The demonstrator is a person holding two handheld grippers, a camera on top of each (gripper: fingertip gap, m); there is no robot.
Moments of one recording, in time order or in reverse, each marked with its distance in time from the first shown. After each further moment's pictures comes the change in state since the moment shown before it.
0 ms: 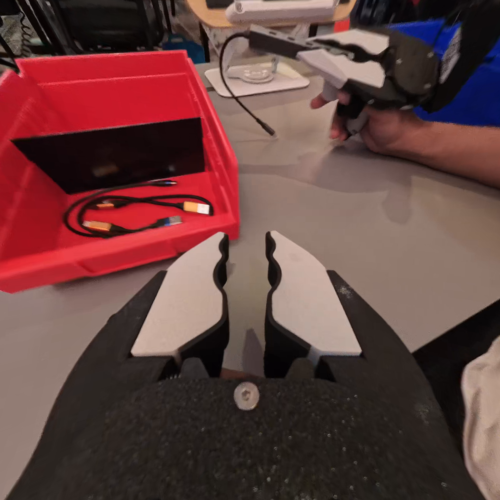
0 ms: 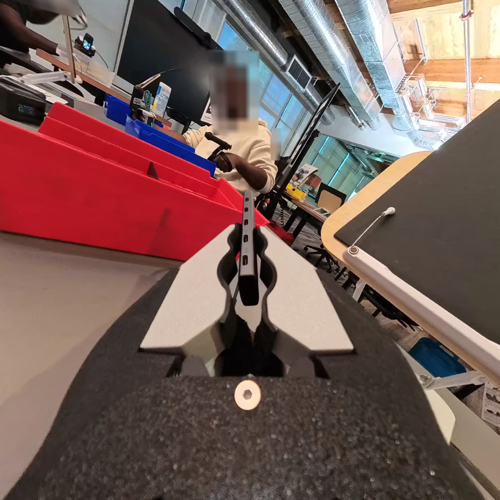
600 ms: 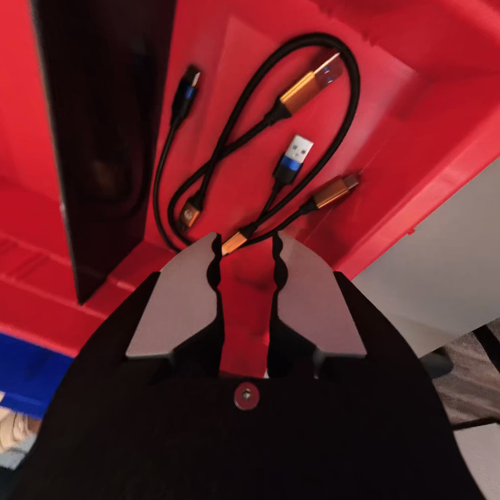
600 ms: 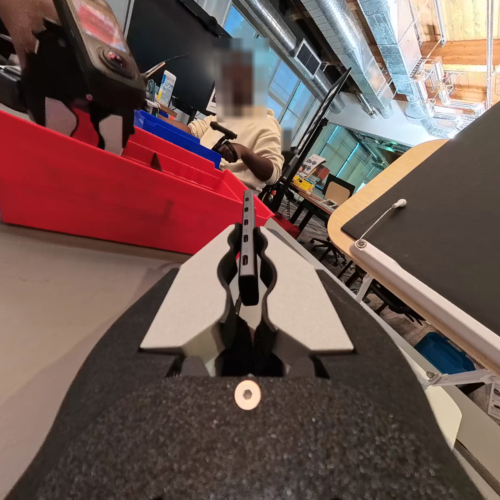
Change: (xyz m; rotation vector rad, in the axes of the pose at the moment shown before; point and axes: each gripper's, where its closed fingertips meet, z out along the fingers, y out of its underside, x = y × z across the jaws) left arm -0.138 0.034 0.077 -1.071 0.317 0.853; right arm -0.002 0.007 0.002 -0.036 -0.026 0.012
